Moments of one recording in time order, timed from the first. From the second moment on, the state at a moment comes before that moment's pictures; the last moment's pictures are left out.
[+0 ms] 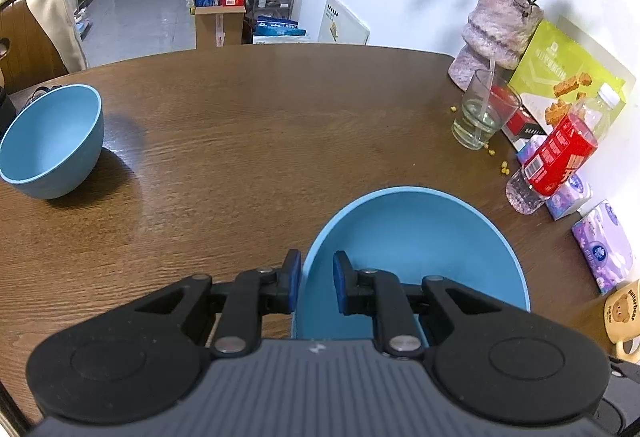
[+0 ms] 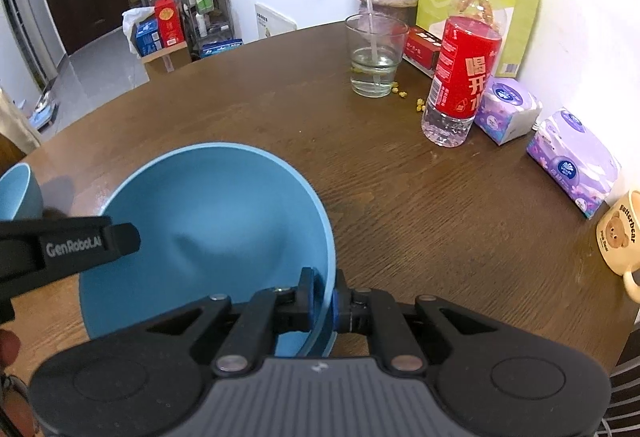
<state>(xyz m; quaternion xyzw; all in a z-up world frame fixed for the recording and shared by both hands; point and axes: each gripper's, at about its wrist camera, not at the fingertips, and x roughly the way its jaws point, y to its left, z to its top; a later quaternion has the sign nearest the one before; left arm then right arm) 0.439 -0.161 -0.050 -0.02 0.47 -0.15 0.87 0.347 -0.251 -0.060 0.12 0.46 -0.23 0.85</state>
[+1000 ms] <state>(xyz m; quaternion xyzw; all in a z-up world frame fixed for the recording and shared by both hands) 0.434 -0.167 -0.075 0.00 0.49 -0.14 0.86 0.354 -0.233 -0.082 0.01 0.48 -0.22 0.85</state>
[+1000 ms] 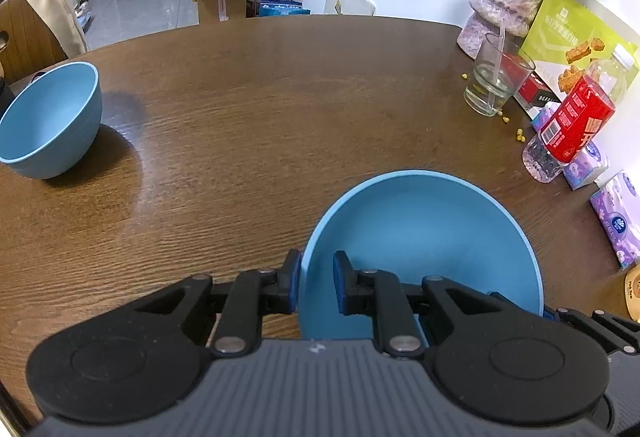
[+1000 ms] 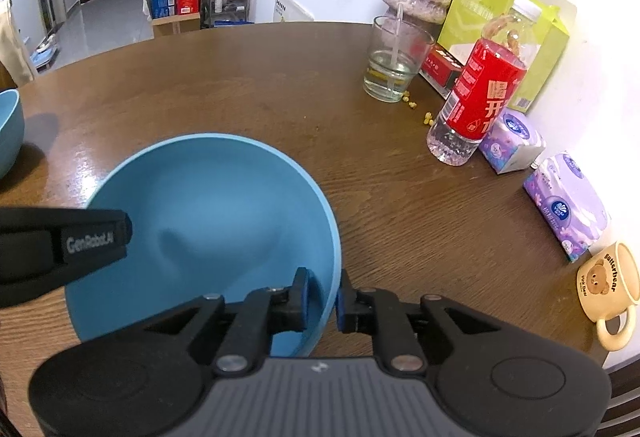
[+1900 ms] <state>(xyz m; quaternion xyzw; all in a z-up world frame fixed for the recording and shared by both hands) 0.408 -0.124 -0.039 -0.01 0.42 -0.13 0.90 0.312 -0.251 -0.051 0.11 0.43 -0.19 0.88</state>
